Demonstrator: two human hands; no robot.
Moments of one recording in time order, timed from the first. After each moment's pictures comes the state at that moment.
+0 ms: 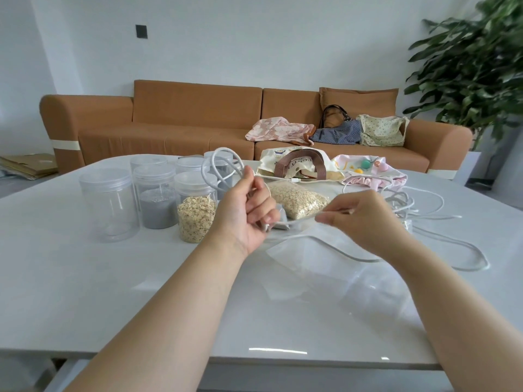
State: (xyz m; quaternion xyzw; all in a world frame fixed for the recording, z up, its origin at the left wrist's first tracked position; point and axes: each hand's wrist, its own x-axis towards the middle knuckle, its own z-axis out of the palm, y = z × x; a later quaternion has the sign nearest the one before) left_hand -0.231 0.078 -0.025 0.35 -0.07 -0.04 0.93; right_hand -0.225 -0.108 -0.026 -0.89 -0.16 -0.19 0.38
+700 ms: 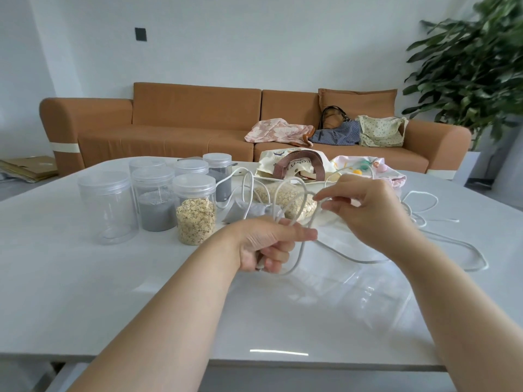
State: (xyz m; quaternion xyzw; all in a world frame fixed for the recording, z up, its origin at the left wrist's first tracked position) left_hand -0.238 0.074 -0.030 0.71 -0.10 -0.28 0.64; right_hand -0.232 -0.107 -0.012 -0.85 -0.26 -0.29 0.35
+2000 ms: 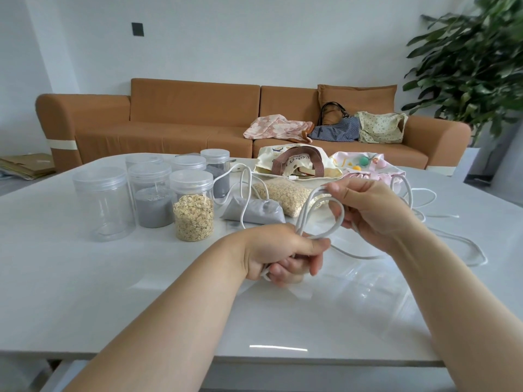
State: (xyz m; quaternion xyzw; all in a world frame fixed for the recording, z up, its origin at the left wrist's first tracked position) left_hand -0.250 0.060 -0.034 0.74 -0.22 -0.35 0.53; right_hand -0.226 -0.106 -0.015 -0.67 -0.17 0.00 0.73
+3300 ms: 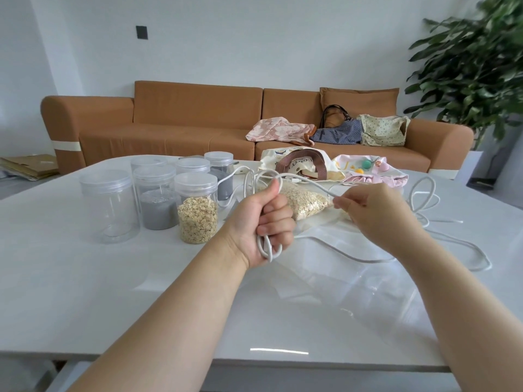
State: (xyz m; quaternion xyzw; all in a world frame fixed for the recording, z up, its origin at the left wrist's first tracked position) left_hand -0.231 0.075 -0.032 0.38 -0.10 -0.24 0.89; right_hand -0.221 -0.119 -0.018 -0.93 -0.11 -0.23 0.28
